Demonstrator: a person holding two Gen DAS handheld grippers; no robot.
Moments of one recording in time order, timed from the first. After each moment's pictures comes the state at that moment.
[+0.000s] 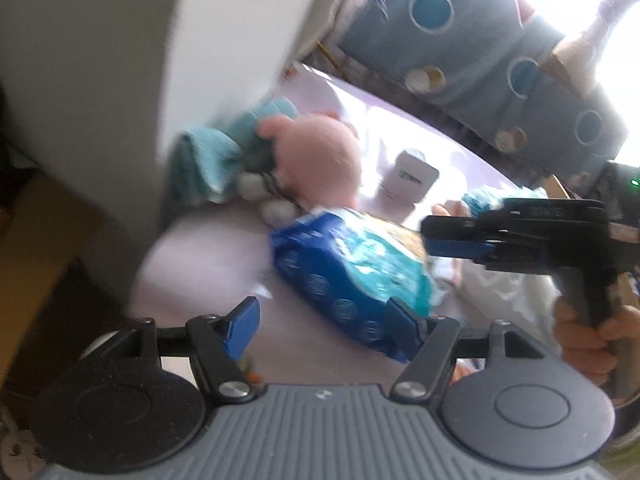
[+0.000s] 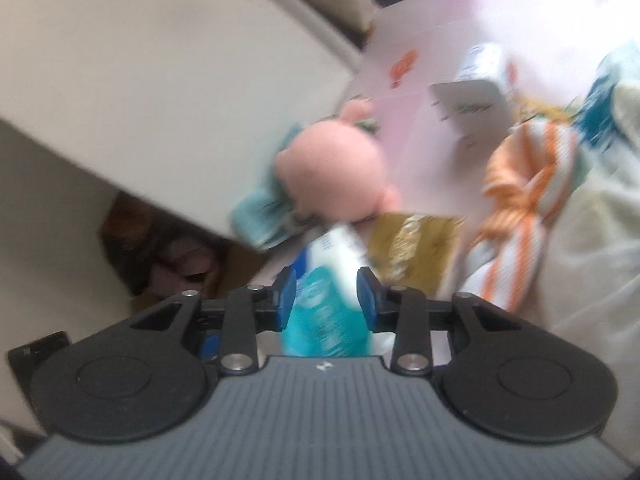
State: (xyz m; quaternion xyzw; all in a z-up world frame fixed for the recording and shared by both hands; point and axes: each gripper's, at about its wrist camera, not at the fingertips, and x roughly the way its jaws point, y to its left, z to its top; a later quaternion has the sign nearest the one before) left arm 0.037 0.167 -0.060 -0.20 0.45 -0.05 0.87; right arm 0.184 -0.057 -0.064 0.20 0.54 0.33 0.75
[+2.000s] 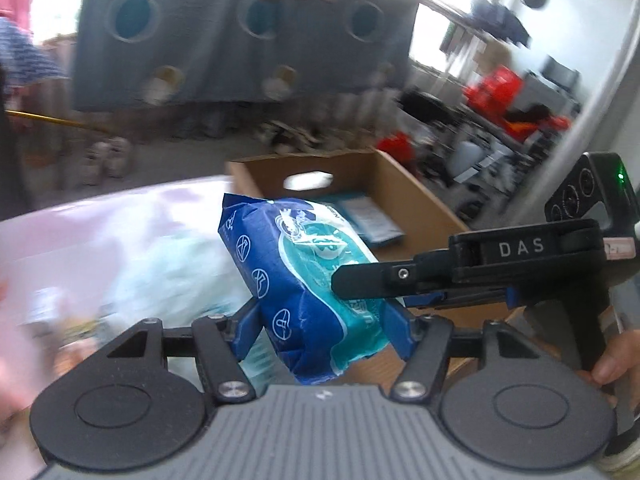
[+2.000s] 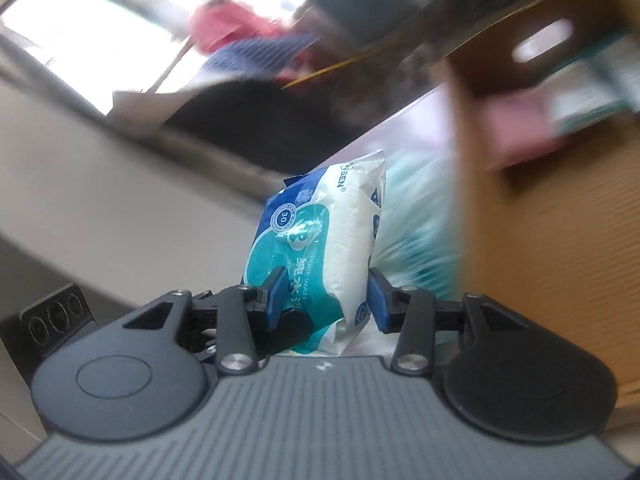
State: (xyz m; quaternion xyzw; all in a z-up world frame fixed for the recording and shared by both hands) left arm 0.129 -0.196 0.077 0.00 0.41 -0.33 0.85; right arm 0.102 -0.409 0.070 0.37 0.42 0.19 0.81
